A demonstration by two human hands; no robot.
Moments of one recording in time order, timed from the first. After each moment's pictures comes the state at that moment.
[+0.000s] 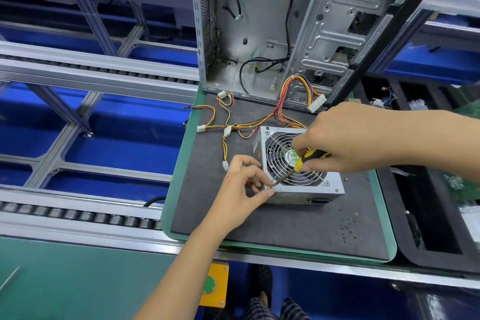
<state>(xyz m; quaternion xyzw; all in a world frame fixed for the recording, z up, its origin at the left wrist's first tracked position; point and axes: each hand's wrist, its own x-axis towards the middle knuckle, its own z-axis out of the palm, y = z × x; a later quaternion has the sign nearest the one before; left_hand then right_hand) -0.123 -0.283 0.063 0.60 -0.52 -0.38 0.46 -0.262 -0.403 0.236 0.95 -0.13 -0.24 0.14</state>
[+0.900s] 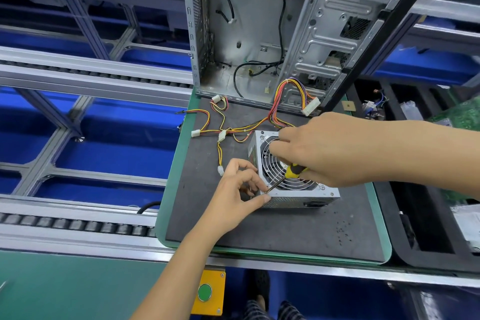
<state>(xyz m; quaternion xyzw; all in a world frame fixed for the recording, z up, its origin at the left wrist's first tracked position) -0.116 -0.287 0.061 0.59 -0.53 -0.41 0.45 -0.249 -0.389 0.234 0.96 -0.10 -0.25 0.13</state>
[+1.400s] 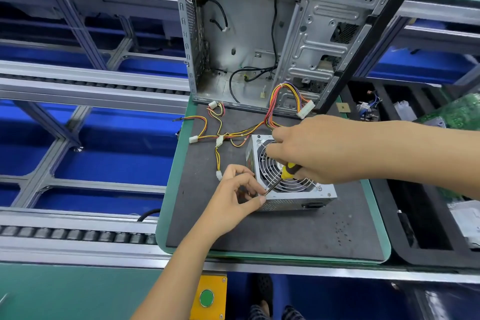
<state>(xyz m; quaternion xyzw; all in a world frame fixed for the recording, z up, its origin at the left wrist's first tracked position) -0.114 -0.287 0.065 0.57 -0.51 -0.46 0.45 -0.246 -0.389 0.237 0.95 -0.13 -0.27 0.11</state>
